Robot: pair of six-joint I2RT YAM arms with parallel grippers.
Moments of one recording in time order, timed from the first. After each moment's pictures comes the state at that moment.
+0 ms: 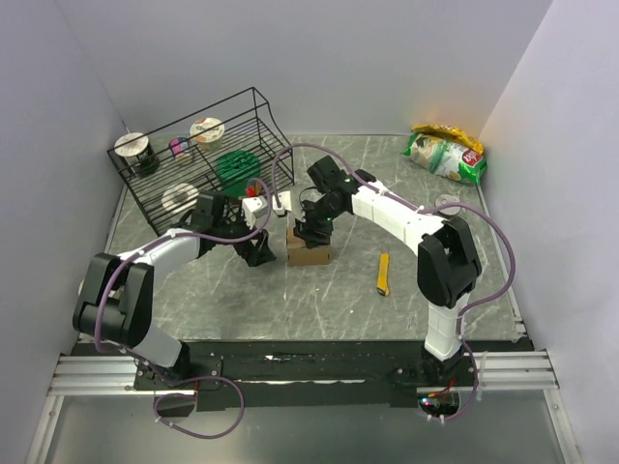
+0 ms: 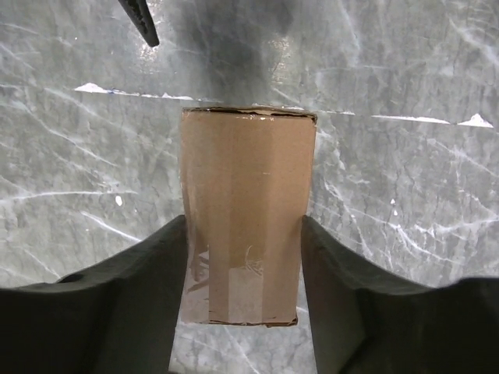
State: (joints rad) left arm -0.28 1.52 0.82 -0.10 0.76 0.35; right arm 0.64 1.89 1.59 -0.83 -0.49 -0.93
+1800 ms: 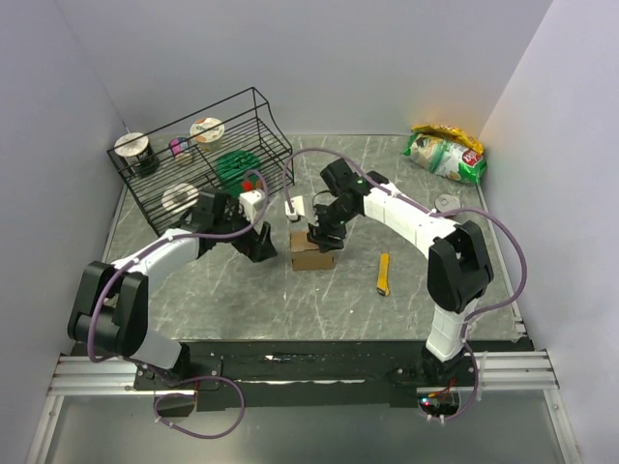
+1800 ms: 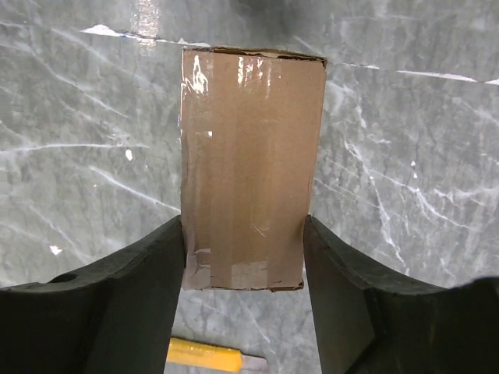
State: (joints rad) left arm -0.29 1.46 0.86 -0.16 0.61 0.14; right arm 0.59 1.81 1.50 -0.87 -0.49 -1.01
